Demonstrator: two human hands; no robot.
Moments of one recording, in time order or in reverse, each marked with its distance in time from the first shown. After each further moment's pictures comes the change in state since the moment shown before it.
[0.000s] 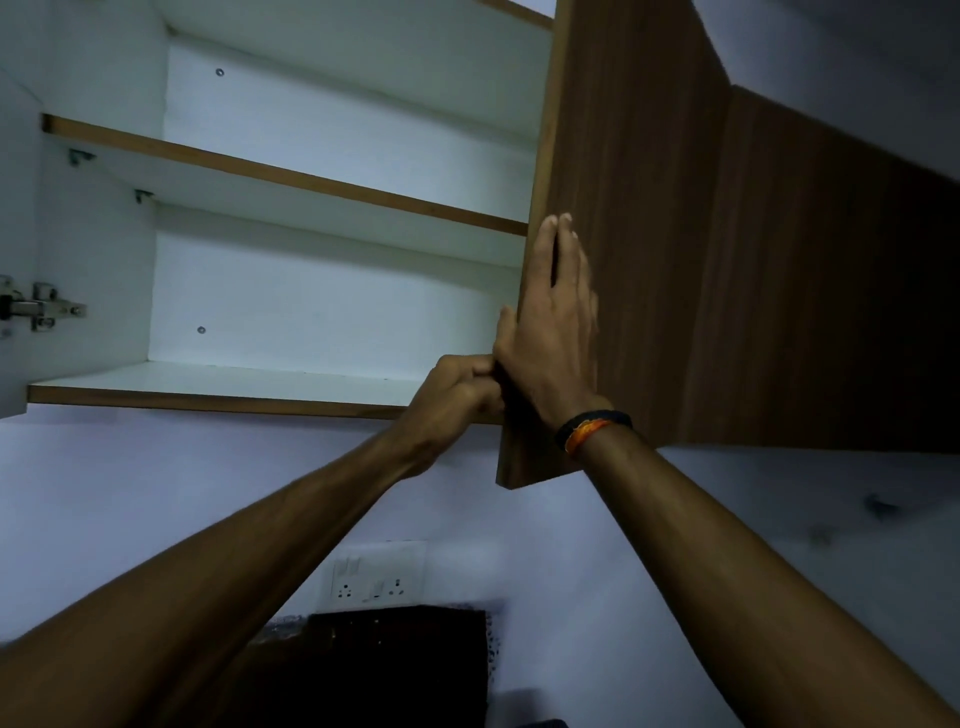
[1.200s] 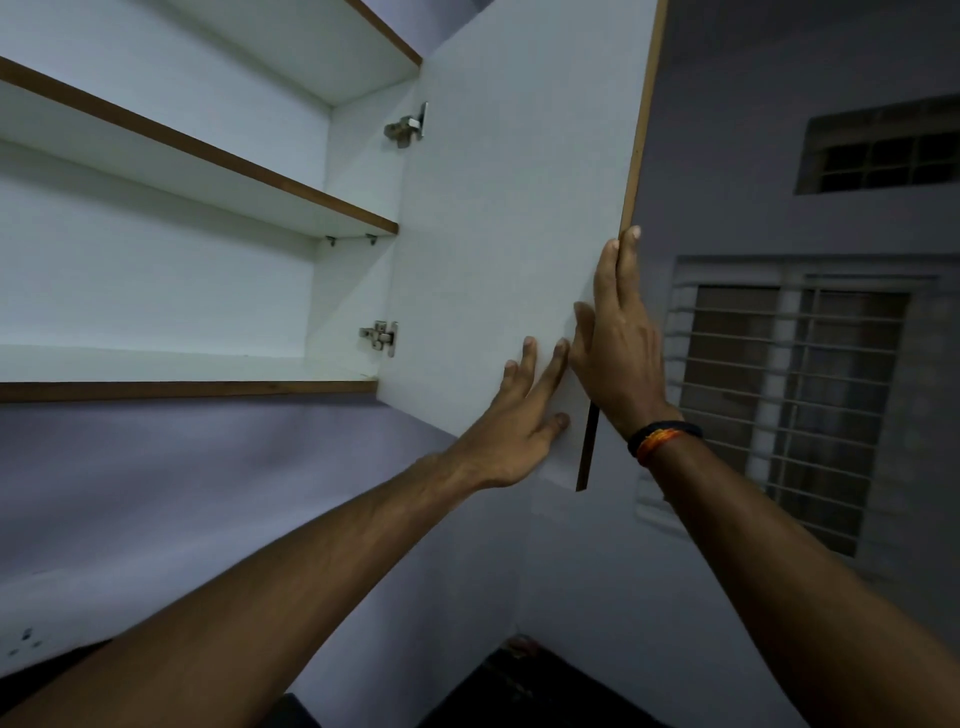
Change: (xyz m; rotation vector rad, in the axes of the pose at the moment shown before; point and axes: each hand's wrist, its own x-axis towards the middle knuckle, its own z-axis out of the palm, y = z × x) left_hand 0.021 0.056 0.300 0.135 -0.513 0.313; right_hand -0.053 0.204 -0.240 -0.689 -0.015 0.029
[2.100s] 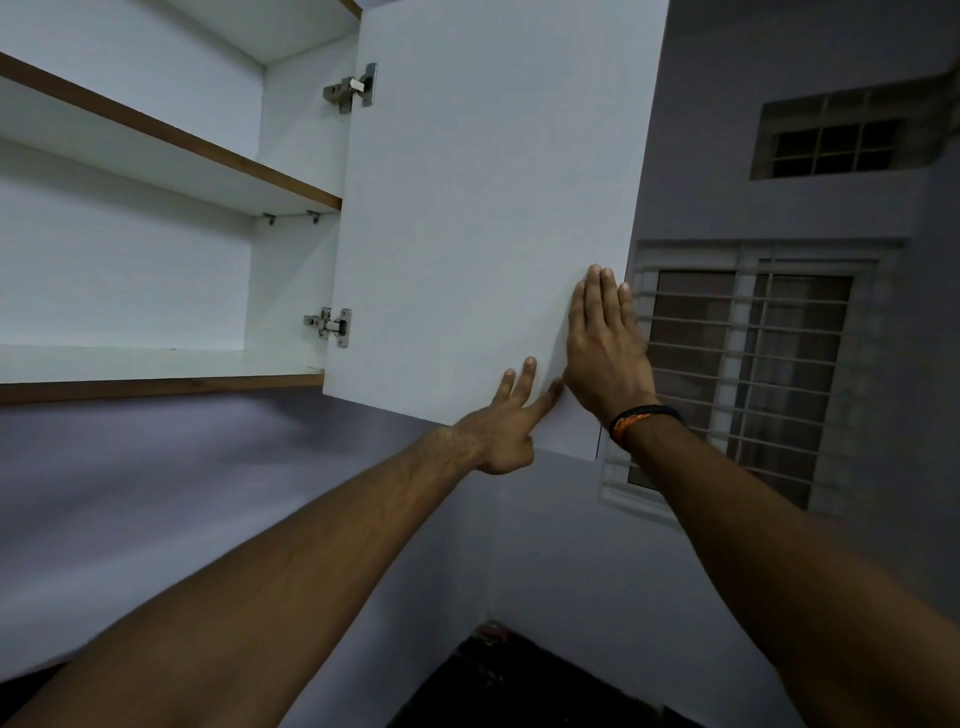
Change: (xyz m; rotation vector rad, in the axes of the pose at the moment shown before) left_hand 0.071 -0.034 0.051 0.338 -0.319 0.007; right_hand -0.009 0.082 0.044 -0.665 -0.414 -0.037
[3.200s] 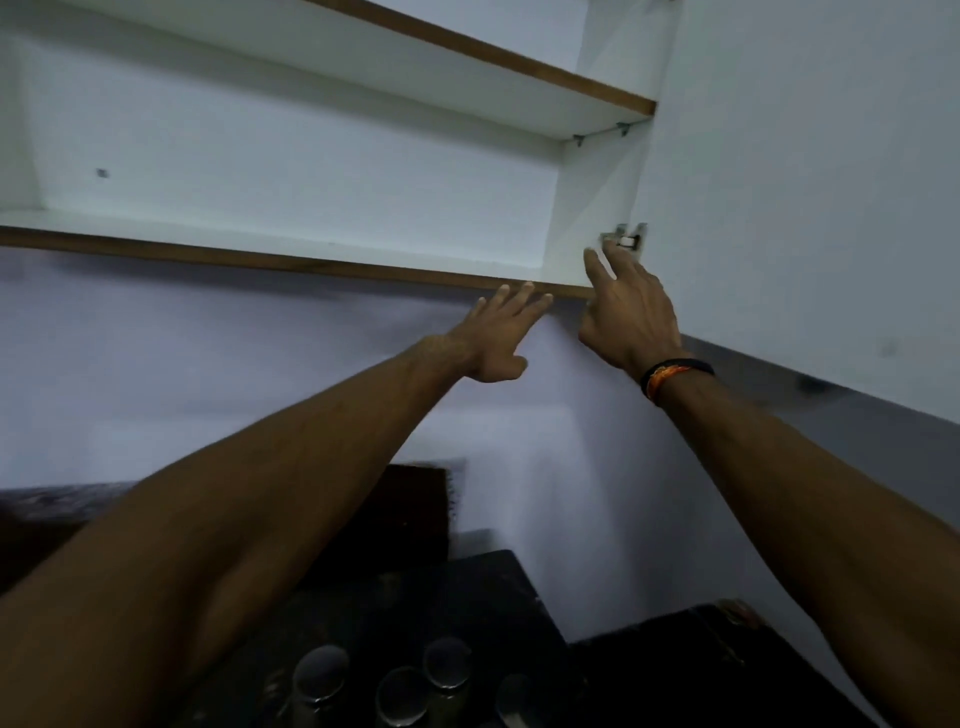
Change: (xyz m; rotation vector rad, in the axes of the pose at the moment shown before) left_hand -0.238 -0.152 -0.064 0.346 0.043 -0.594; right_hand -0.019 -0.252 -0.061 0.913 0.017 -0.356
